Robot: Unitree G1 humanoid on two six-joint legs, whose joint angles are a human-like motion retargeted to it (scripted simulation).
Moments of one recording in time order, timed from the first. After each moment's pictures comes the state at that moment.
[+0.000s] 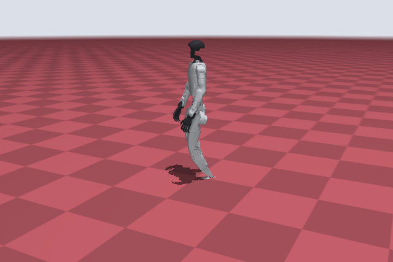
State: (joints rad) left arm -0.02 0.27 -0.50 1.10 0.15 -0.06 0.03; right arm -0.06 -0.26 0.50 1.14 -0.11 -0.05 -0.01; waist -0.06 0.06 -0.07; left_leg -0.25 0.00 0.00 0.72 -0.76 0.09; right_leg -0.10 0.09 -0.09 0.35 -0.52 0.02
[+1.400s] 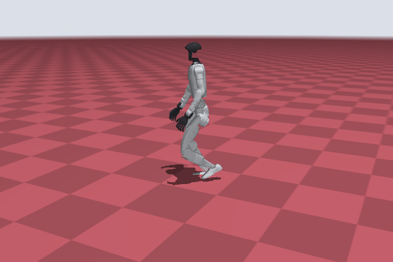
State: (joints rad) left arm -0.02 0.31 -0.51 0.87 0.08 -0.08 0.13; right arm -0.14 -0.35 0.43 1.03 0.05 -0.08 -0.18; waist -0.01 0.12 -0.07; left_leg -0.70 0.14 0.05 1.51 -0.59 0.08; right_leg -0.44 0.17 -0.08 0.76 -0.71 -0.08
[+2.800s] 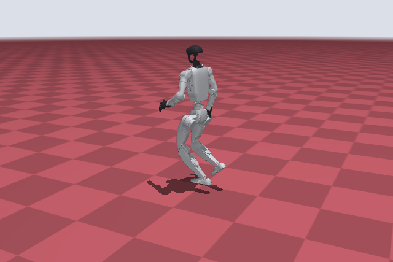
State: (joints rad) left arm 0.05 0.50 -0.42 0.21 0.05 -0.09 0.26; right arm 0.14 -0.31 0.34 0.93 0.16 -0.08 -0.22; waist -0.11 -0.10 -0.03; left_leg -0.43 -0.18 0.19 1.01 -0.69 0.18; right_leg -0.52 -0.25 -0.09 1.59 -0.49 -0.02
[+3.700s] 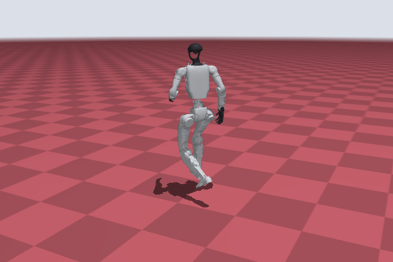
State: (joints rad) left arm 0.04 0.44 -0.36 0.11 -0.09 -0.17 0.17; right arm 0.29 -0.36 0.29 0.81 0.34 -0.07 -0.05; waist -0.19 0.04 0.01; left_leg -0.21 0.08 0.14 1.16 -0.49 0.01; right_leg -0.68 0.05 -0.15 0.88 -0.43 0.06
